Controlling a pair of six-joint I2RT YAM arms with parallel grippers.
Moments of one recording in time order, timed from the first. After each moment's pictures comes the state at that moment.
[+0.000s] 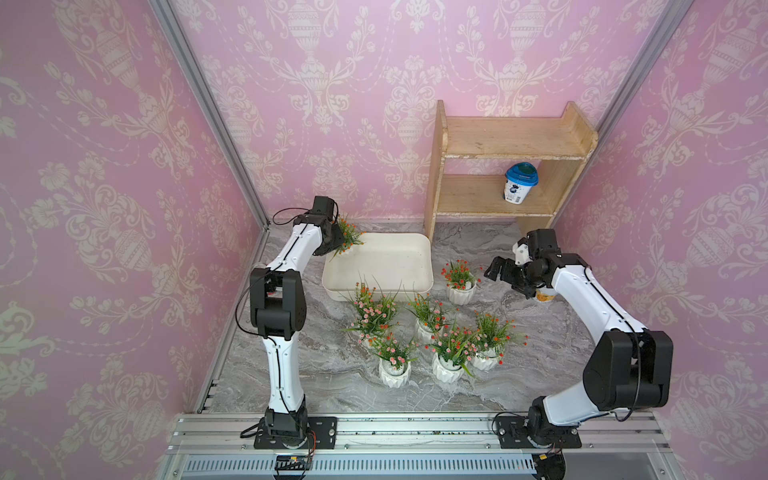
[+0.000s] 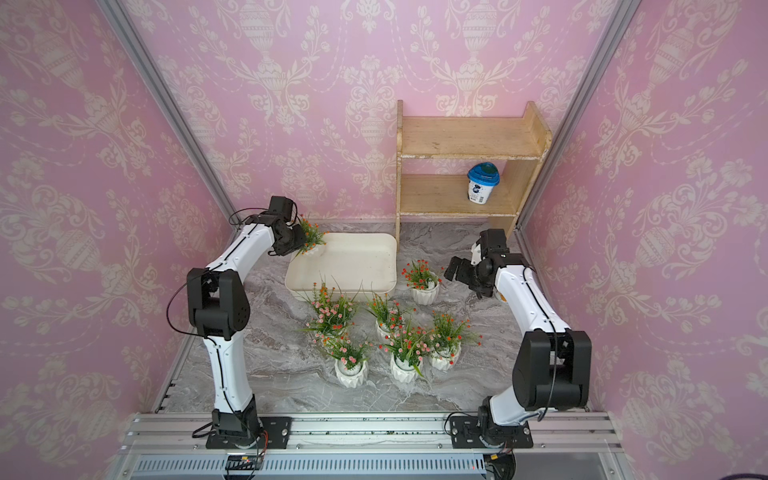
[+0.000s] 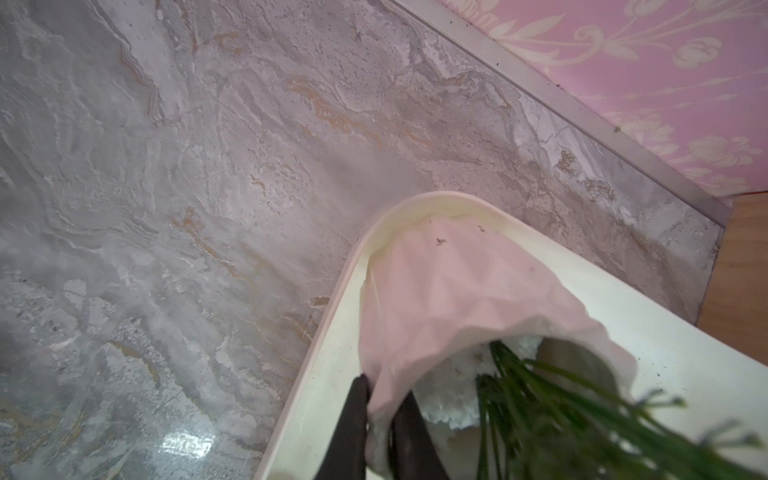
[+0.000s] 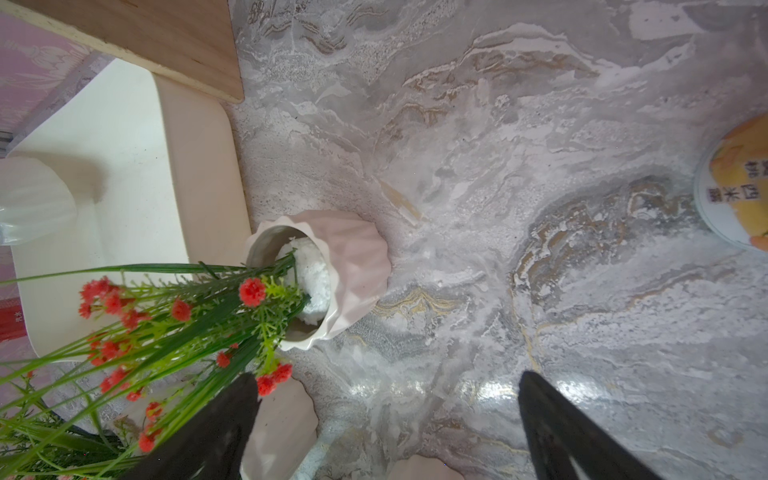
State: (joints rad) left arm -0.08 2.14 1.90 -0.81 -0.04 -0.58; right arm -0.04 1.52 1.22 -0.77 -0.26 0.36
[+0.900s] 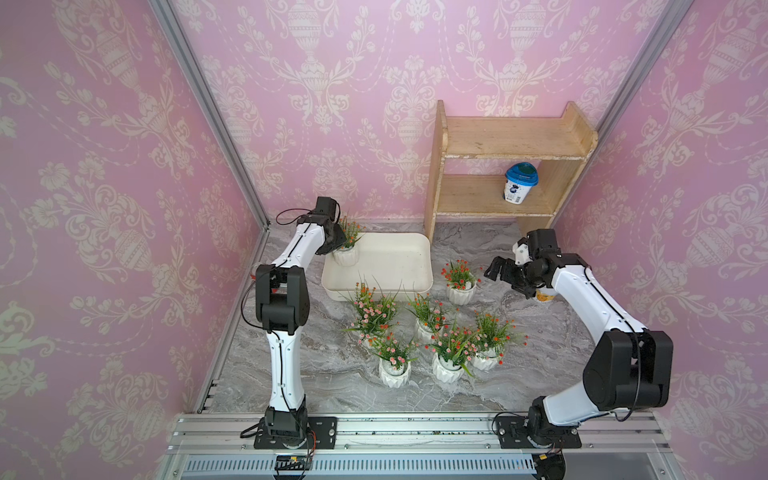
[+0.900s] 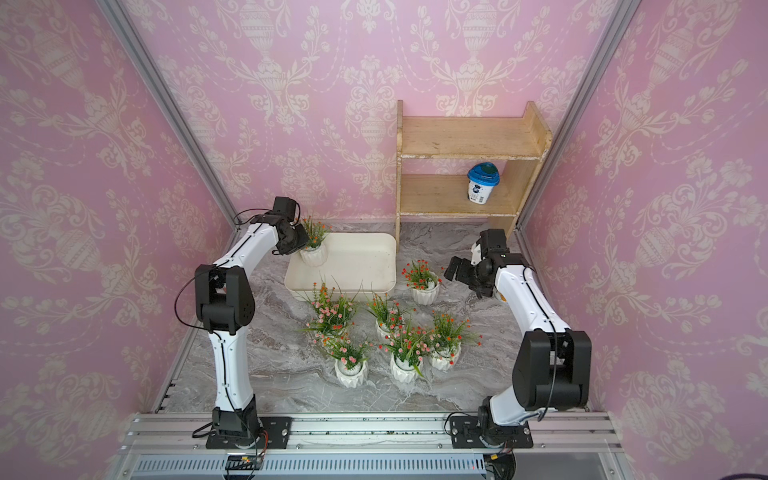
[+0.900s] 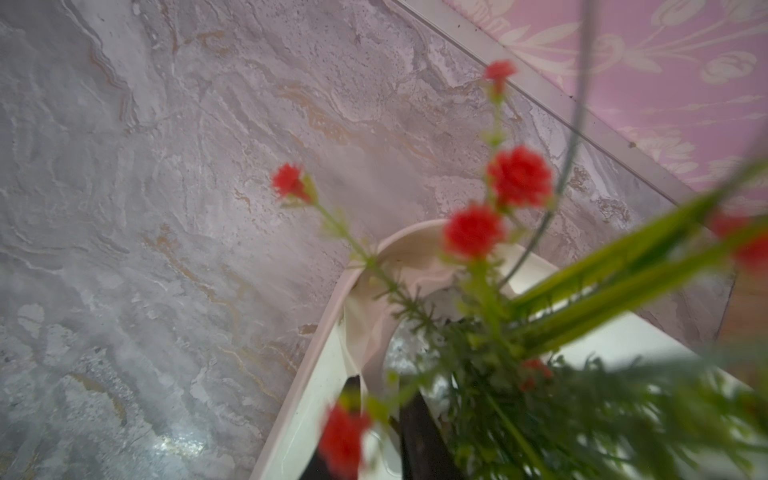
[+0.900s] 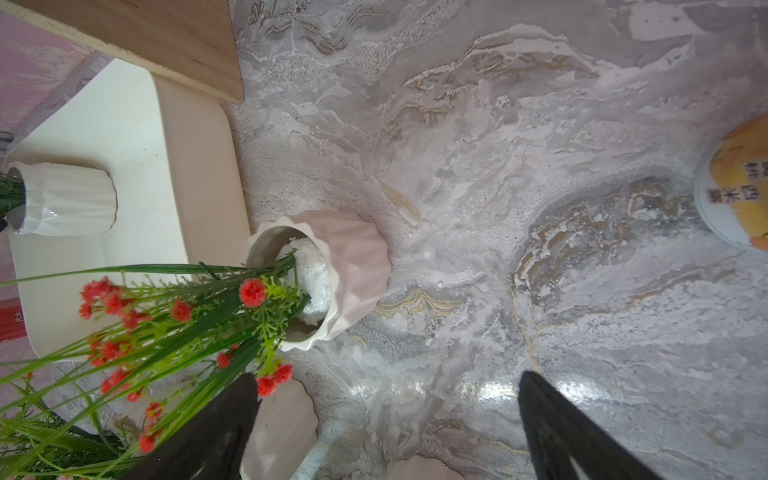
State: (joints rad) left arm -0.08 2.20 1.95 -0.79 -0.05 -0.60; right arm -0.04 1.52 1.22 -0.77 -0.26 0.36
